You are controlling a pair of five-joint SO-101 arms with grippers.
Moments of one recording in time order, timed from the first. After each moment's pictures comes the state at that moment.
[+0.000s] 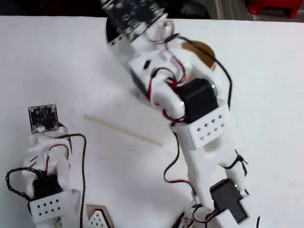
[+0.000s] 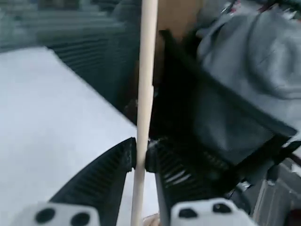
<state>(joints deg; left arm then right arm) -23.3 -85.8 85.7 43.6 -9.6 -34.0 -6.9 -34.8 60.9 19.2</state>
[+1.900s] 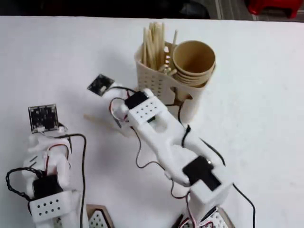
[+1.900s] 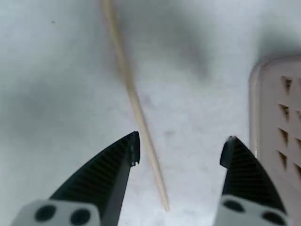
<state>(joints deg) -23.3 -85.8 85.7 43.6 -9.6 -40.9 13.2 8.1 65.2 19.2</state>
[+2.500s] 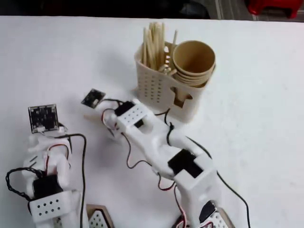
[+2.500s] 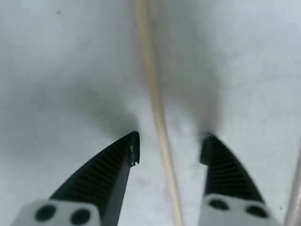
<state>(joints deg) -23.3 -85.8 85.7 43.6 -9.6 -44.5 24.1 6.6 59.4 19.2</state>
